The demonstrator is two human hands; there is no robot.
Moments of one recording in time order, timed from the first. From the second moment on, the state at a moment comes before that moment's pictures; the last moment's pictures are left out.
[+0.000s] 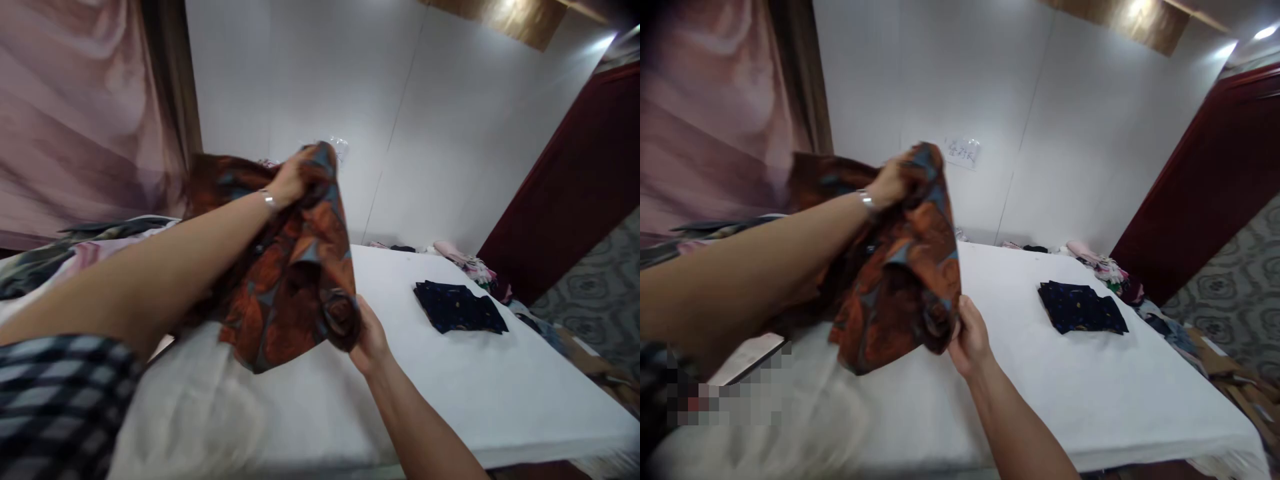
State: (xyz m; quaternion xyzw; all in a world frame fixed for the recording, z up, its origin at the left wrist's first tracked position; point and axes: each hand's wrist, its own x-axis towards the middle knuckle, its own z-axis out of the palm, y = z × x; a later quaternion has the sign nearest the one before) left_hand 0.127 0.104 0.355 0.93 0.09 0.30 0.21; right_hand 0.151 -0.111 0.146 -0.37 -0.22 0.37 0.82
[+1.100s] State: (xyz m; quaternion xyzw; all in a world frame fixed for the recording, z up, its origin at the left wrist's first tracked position) left_hand 0.063 0.023 0.092 0.97 0.08 0.08 0.21; right_hand 0.223 -0.193 0.053 -0.64 -0.17 0.16 0.74
